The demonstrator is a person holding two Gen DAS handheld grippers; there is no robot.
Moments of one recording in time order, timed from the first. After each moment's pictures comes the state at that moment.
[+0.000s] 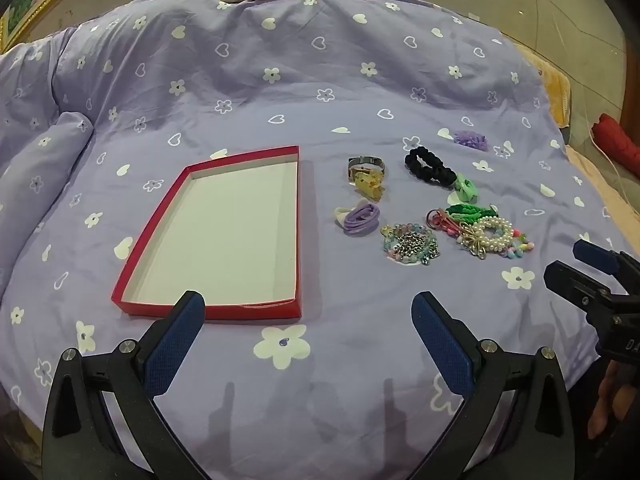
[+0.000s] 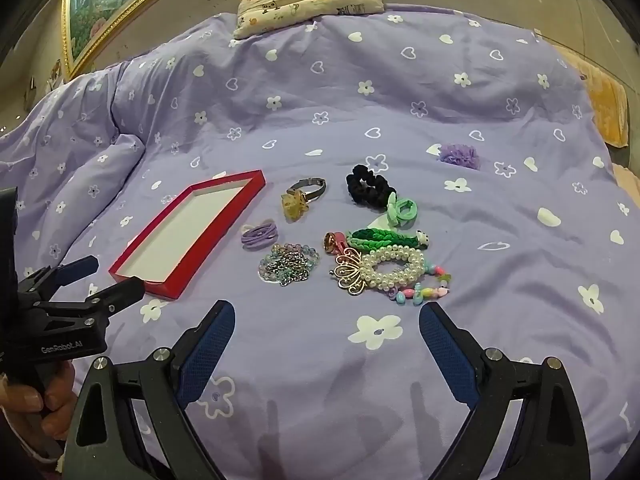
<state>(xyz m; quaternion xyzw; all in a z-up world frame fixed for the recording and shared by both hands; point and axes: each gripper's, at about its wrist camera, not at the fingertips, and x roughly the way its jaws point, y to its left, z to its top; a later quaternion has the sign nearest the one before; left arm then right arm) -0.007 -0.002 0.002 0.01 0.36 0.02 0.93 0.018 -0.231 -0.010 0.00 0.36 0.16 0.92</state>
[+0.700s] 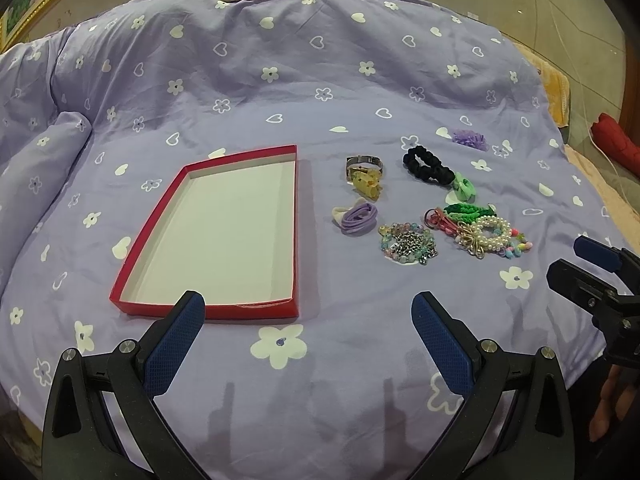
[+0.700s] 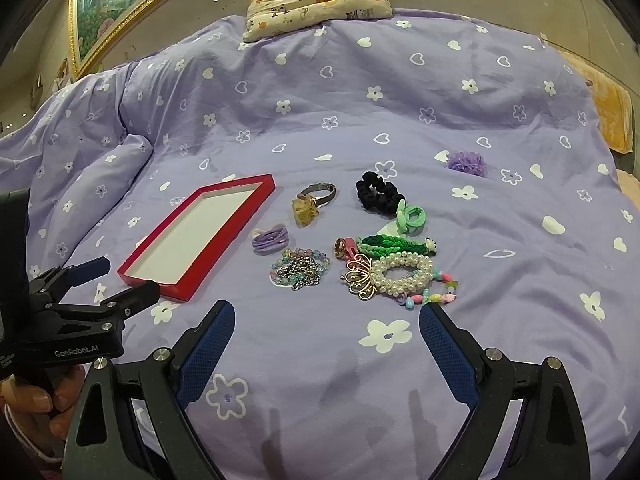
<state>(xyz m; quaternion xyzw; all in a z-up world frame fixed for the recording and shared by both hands) -0.005 -0.004 -0.001 0.01 0.36 0.02 0.93 0.014 -0.226 -0.003 0.00 0.35 0.18 0.92</state>
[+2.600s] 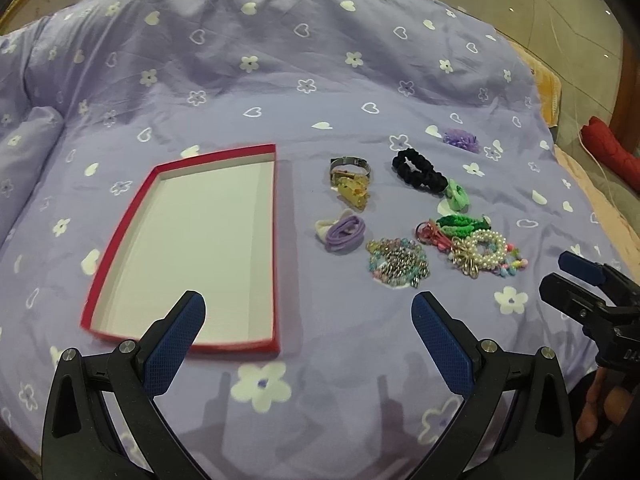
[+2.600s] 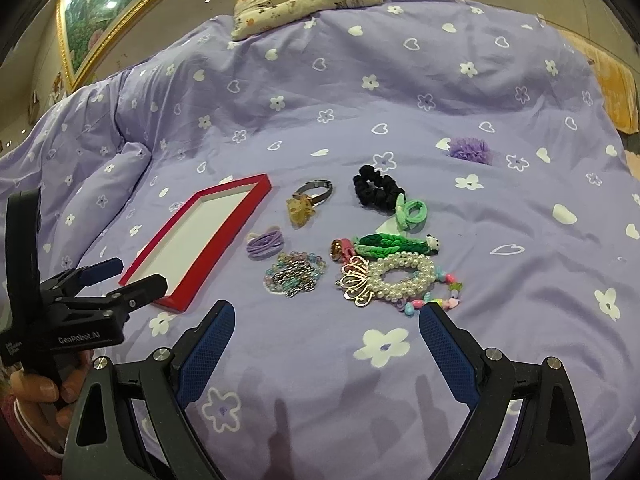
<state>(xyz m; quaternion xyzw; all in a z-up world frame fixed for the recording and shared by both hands) 0.045 -0.003 0.000 -0.01 0.39 -0.03 0.92 0.043 -0.240 -0.012 0.04 0.37 0.18 0.91</state>
